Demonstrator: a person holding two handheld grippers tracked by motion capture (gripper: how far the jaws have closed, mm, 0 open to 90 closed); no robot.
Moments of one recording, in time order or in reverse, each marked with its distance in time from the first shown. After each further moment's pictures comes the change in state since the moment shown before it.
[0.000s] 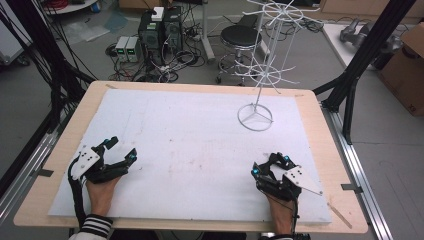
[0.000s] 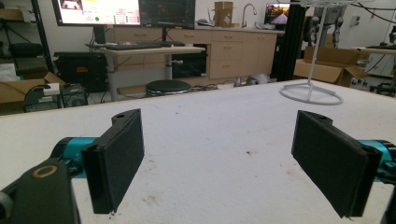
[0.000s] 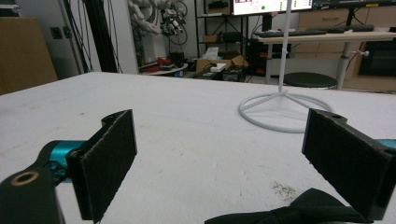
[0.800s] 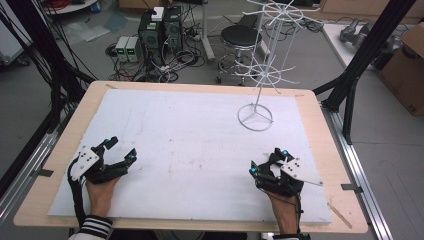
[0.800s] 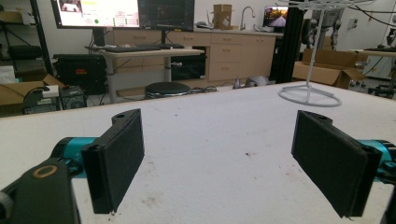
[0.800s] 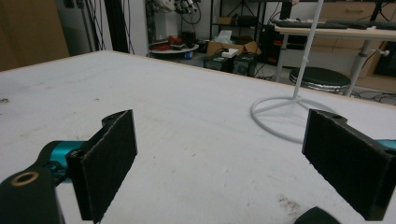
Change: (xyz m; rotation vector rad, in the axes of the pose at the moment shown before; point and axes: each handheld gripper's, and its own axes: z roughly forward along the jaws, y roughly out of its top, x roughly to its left) left arm 0.000 0.000 -0.001 -0.010 -0.003 -0.001; right arm 0.007 0.038 -0.001 0.097 0.047 -0.107
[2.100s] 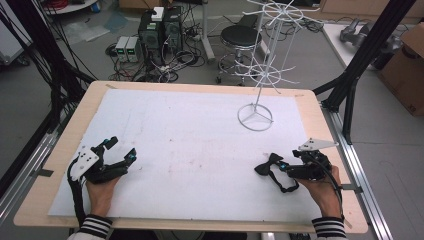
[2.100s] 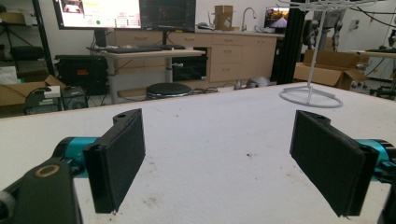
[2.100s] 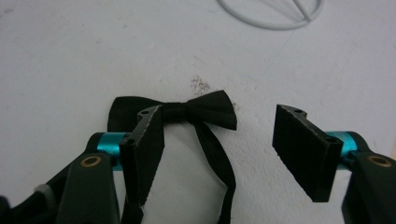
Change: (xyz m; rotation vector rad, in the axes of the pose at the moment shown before) left arm 0.000 0.000 0.000 -0.005 0.006 0.002; right arm -0.092 0.019 0.002 0.585 0.080 -0.076
